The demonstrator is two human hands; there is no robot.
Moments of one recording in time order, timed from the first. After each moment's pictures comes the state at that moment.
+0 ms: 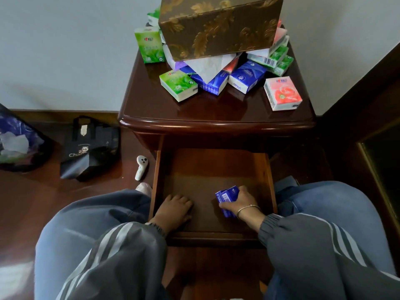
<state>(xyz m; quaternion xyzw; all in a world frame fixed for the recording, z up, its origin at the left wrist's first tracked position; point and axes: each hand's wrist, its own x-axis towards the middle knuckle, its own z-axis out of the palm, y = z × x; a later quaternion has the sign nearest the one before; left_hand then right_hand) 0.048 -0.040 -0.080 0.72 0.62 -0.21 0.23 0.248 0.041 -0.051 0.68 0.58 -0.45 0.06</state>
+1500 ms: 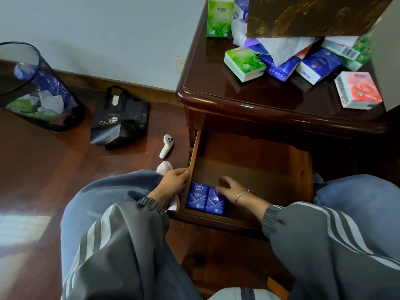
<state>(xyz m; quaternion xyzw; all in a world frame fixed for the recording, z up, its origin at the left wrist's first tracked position) -0.026 -0.077 -0.042 0.12 0.72 0.37 0.57 0.155 0.019 -0.090 0.52 0.66 -0.52 0.13</state>
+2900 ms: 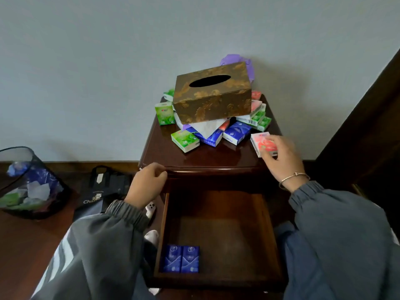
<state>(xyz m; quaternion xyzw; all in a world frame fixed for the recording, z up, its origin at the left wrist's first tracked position) -0.016 0.015 0.128 0.46 0.83 0.27 0.18 0.286 0.160 0.138 0.54 0.77 -0.13 -0.32</state>
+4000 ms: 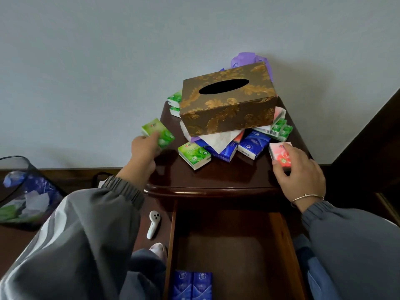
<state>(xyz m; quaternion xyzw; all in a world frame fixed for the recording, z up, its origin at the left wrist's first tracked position) -0.087 0.150 0.144 0.15 0.71 0.61 0.32 0.262 0.194 0.092 0.60 0.75 0.00 -0.29</state>
